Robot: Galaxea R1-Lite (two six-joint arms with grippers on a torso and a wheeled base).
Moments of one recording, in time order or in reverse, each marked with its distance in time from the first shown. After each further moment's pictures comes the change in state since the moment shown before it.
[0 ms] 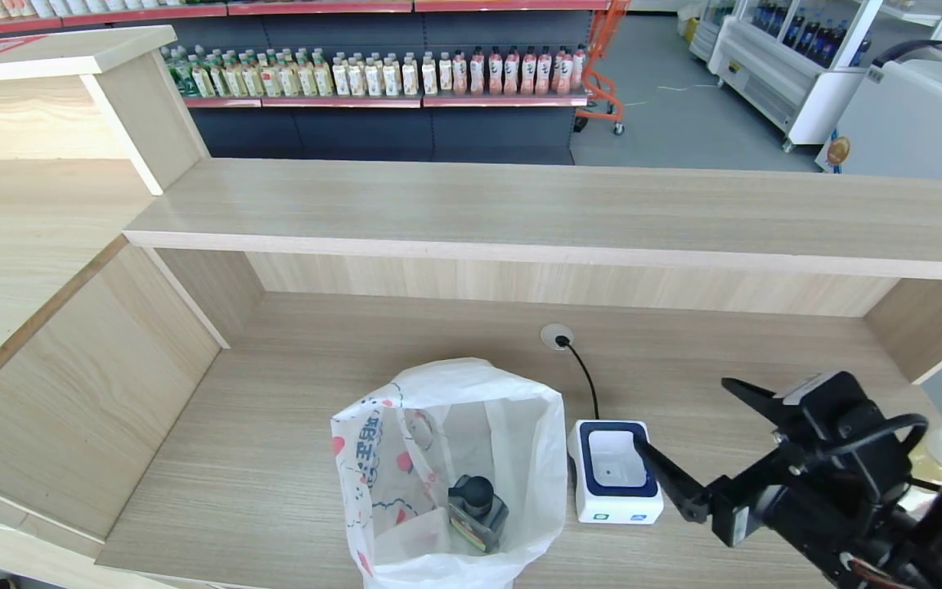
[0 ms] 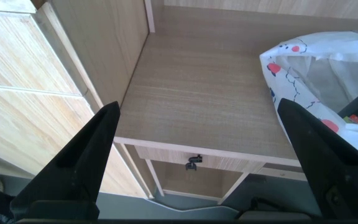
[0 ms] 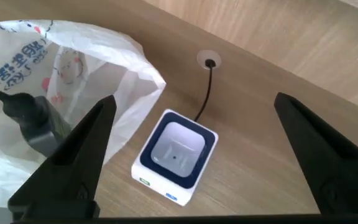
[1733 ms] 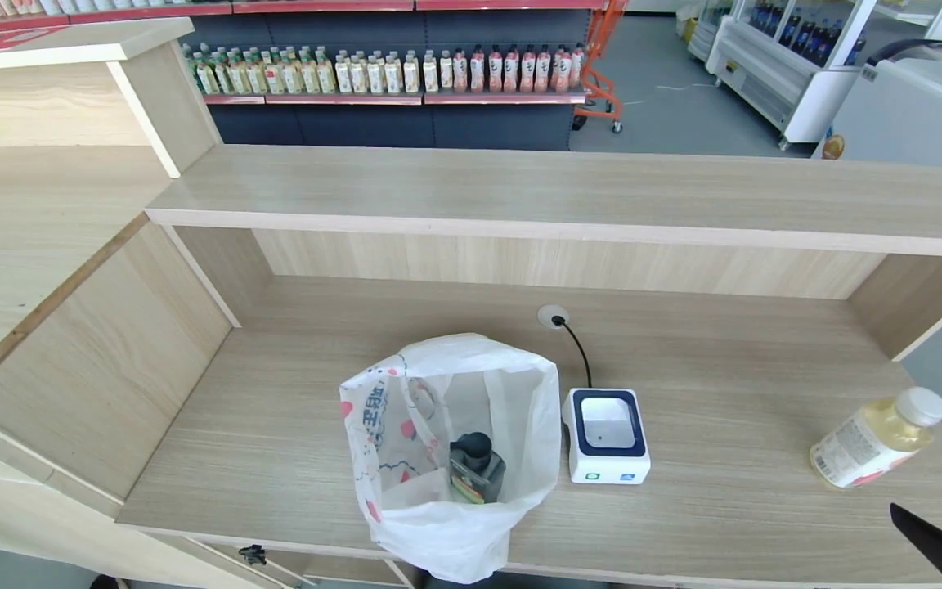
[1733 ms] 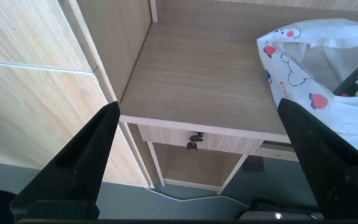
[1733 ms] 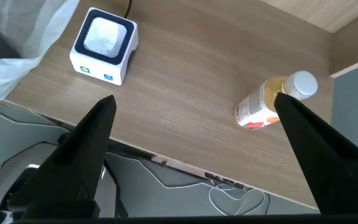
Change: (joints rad) left arm 0.000 0.000 0.000 0.000 0.000 0.000; right arm -0.128 -0.789 -0.251 1.269 -0.140 0.090
